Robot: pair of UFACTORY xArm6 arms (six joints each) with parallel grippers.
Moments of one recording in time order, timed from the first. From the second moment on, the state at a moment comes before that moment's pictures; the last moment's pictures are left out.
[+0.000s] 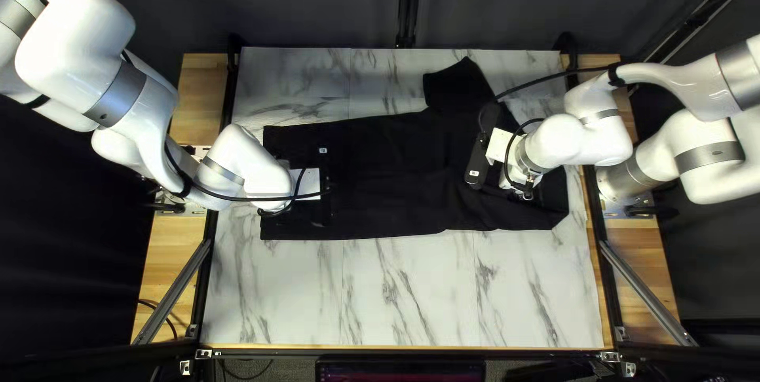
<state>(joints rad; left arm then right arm) -0.32 -0.30 -0.35 0.30 0.93 -0.64 0.13 -0.38 -0.32 -0.17 0.69 0.56</state>
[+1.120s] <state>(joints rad) -0.32 -0.30 -0.35 0.30 0.93 -0.64 0.18 -0.31 -0.32 -0.21 0.59 0.64</state>
